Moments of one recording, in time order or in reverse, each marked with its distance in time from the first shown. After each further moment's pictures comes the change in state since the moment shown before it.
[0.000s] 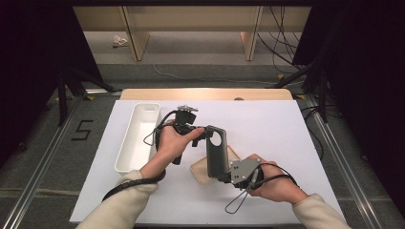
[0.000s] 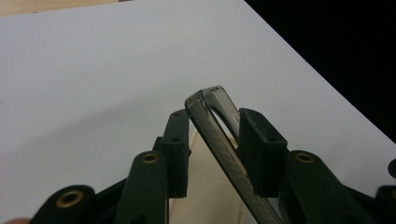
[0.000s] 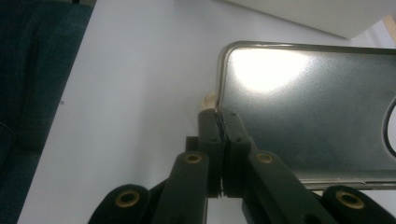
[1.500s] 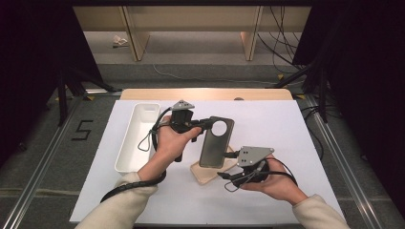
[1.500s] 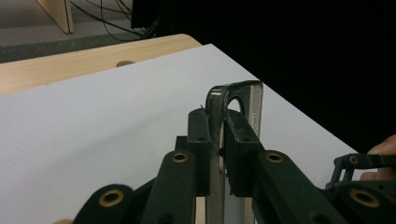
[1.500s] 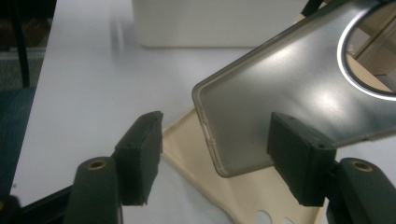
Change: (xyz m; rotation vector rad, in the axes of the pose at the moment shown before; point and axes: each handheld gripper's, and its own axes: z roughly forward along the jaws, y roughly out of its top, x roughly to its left) left arm -0.013 0.005 -0.025 -0.208 -0.025 0.096; right arm -0.014 -0.011 -0.009 -0.188 -0.162 0.298
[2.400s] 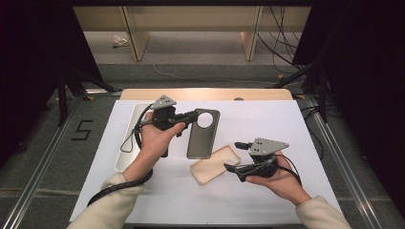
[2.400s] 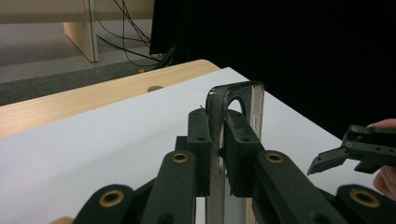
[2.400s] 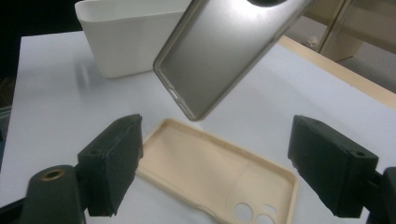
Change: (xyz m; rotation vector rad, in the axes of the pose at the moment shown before) left arm 0.022 0.006 -0.038 -0.094 0.055 0.045; right arm -0.015 -0.013 -0.012 -0.087 -0.100 0.202
